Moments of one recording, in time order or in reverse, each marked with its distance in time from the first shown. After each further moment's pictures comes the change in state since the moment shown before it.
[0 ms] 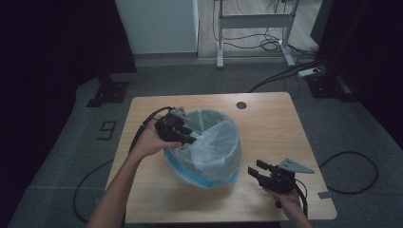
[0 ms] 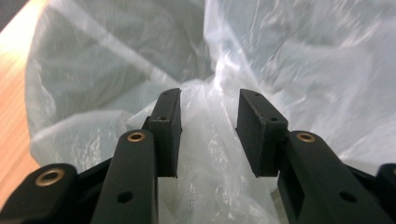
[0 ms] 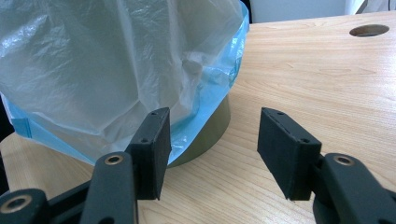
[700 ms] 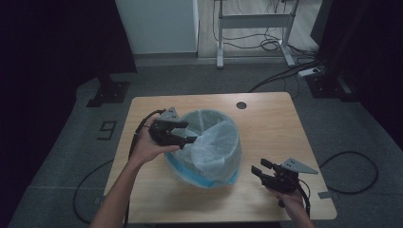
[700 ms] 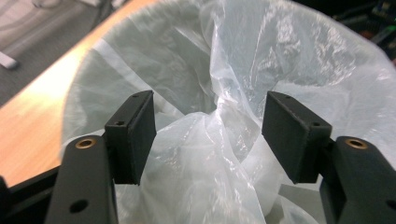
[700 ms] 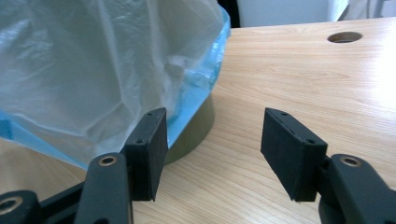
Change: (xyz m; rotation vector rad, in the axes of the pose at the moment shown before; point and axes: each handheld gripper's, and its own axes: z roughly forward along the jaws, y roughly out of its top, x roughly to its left) left arm -0.012 -0.026 -0.018 -0.321 0.079 -0.048; right arm -0.005 0.002 -0.007 -0.010 -0.051 -0.018
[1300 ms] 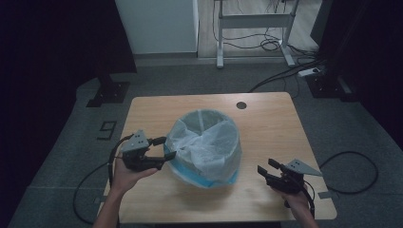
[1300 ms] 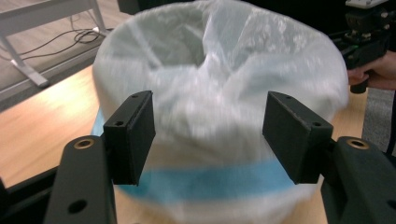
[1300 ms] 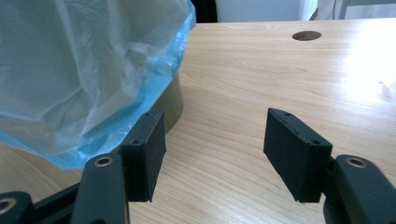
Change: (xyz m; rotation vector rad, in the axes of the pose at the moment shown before) left arm -0.033 -0.083 -0.055 -0.171 0.089 -0.092; right arm -0.011 -0.005 -0.011 0.019 -0.097 -0.034
